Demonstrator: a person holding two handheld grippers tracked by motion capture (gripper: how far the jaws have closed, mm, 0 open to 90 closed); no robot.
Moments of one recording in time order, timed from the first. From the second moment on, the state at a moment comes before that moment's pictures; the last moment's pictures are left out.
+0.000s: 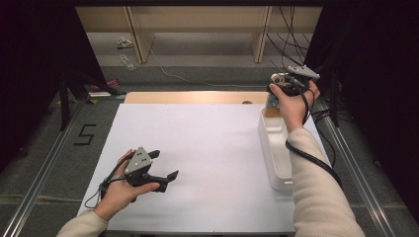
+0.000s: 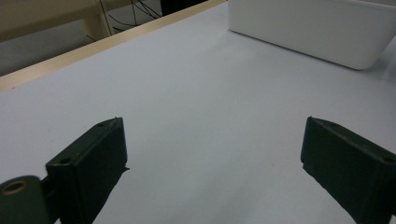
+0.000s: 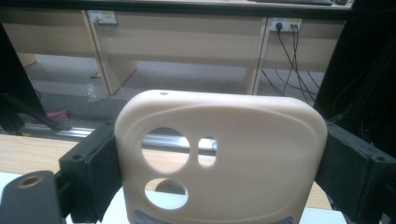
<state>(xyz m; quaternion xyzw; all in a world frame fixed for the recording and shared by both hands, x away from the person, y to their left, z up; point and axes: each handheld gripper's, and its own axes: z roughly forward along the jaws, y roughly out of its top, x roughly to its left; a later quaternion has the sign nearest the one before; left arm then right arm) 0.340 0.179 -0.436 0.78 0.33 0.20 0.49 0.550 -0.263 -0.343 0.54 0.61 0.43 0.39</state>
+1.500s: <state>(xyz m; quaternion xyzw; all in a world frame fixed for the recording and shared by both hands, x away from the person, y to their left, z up) 0.340 0.179 -0.437 0.78 0.33 0.19 0.49 0.560 -0.262 -0.358 0.53 0.63 0.42 0.38</state>
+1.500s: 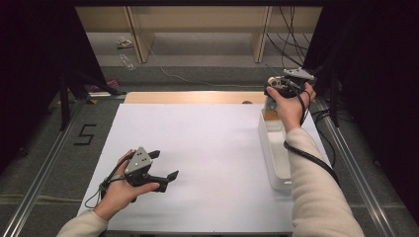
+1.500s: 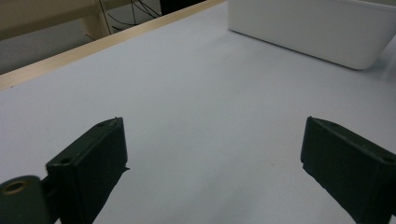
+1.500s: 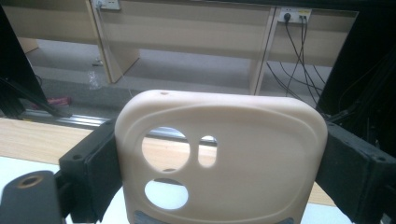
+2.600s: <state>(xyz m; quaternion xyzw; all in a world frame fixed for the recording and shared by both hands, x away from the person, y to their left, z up) 0.340 0.179 -0.437 0.78 0.33 0.19 0.49 0.561 -0.261 -0.366 0.53 0.64 0.41 0.38</state>
